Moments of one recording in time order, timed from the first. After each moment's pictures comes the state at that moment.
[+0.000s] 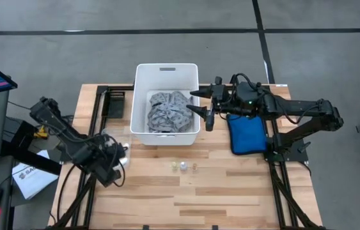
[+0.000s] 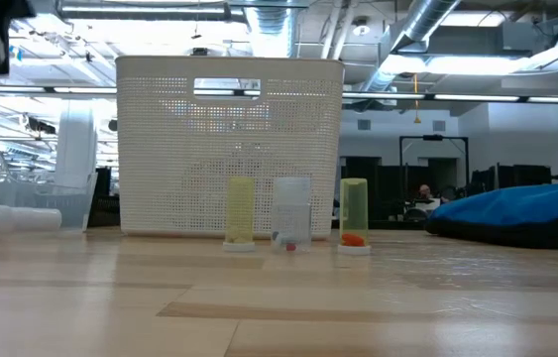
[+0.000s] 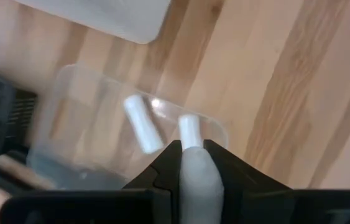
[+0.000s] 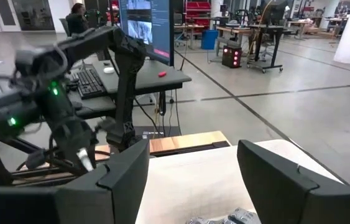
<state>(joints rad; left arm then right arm) -0.75 1.25 1.09 -1.40 -0.41 -1.08 0.00 1.32 1.40 -0.18 0.24 0.02</state>
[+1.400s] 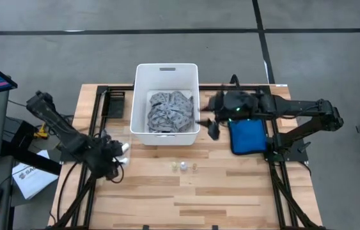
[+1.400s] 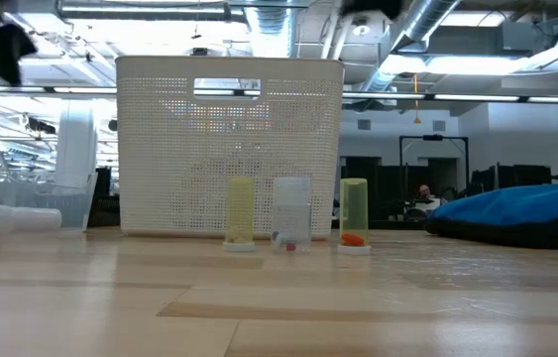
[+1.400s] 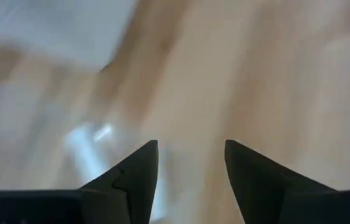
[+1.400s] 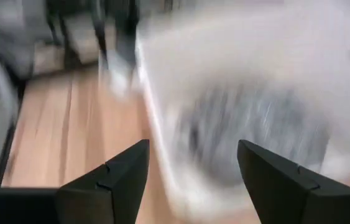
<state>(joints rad) -0.75 0.95 0.82 -1.04 -0.44 -1.00 0.01 1.32 1.40 -0.67 0.14 0.21</state>
